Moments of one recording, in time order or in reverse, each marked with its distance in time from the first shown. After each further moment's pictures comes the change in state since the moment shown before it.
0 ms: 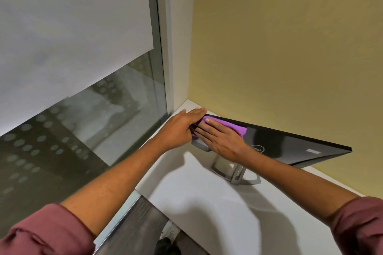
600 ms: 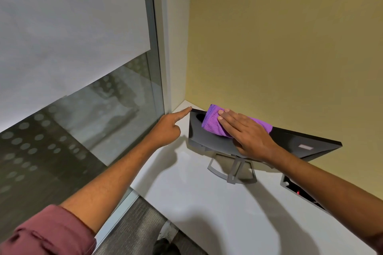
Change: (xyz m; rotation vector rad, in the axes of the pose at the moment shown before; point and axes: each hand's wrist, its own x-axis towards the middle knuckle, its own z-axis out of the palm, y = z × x) left_hand -0.011 -0.020 0.005 -0.424 0.066 -0.230; right_hand -0.061 0.051 -0.048 0.446 -0.034 0.288
